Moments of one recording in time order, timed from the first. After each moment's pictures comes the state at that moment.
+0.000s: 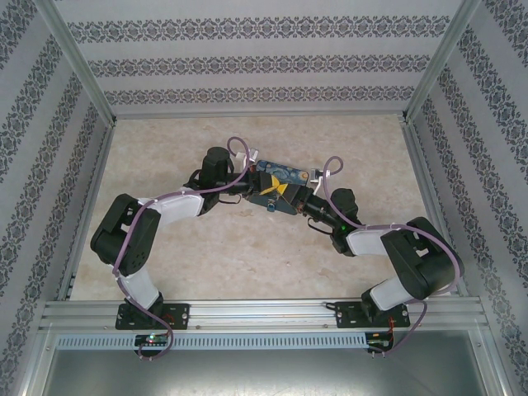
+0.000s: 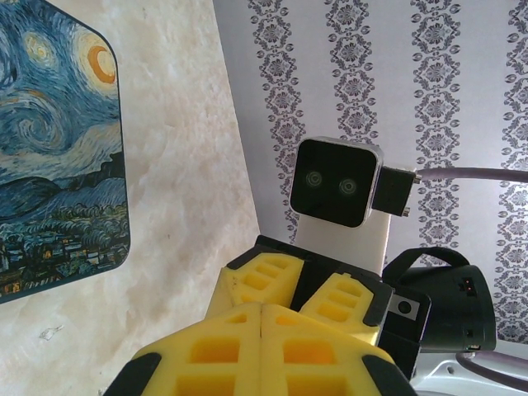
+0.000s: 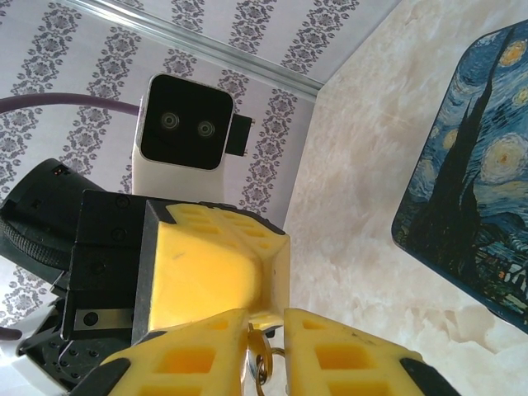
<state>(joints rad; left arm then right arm) -0.48 1.74 0.98 0.44 0.87 -1.08 0.45 1.51 0.40 1.09 -0.53 1.21</state>
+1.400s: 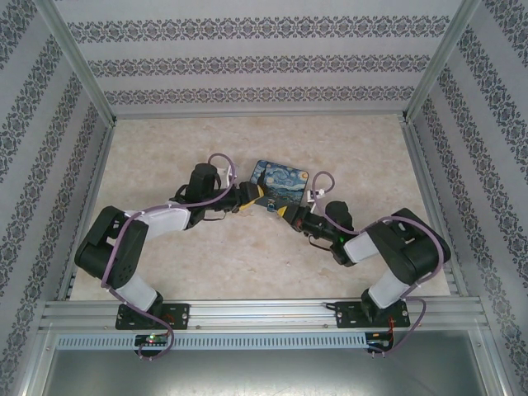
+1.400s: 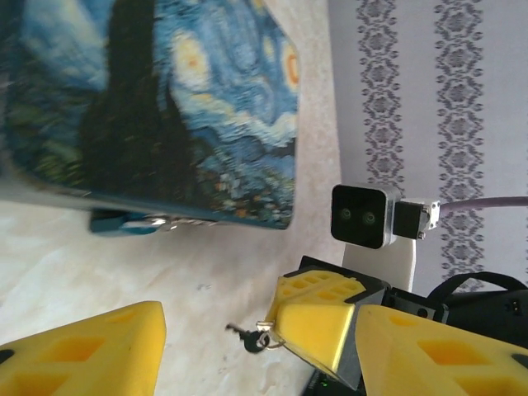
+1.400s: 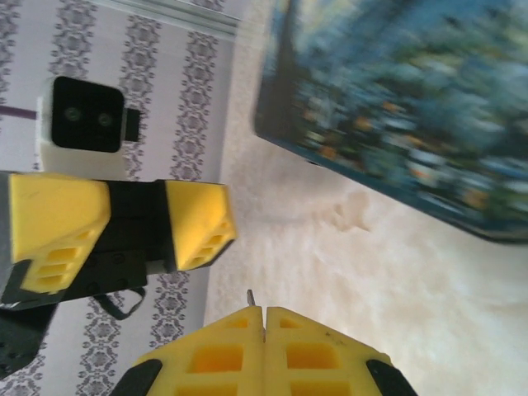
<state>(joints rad) -0.42 1.61 0.76 0.33 0.68 -0.94 0.47 1.65 0.28 1.11 -0.56 1.20</state>
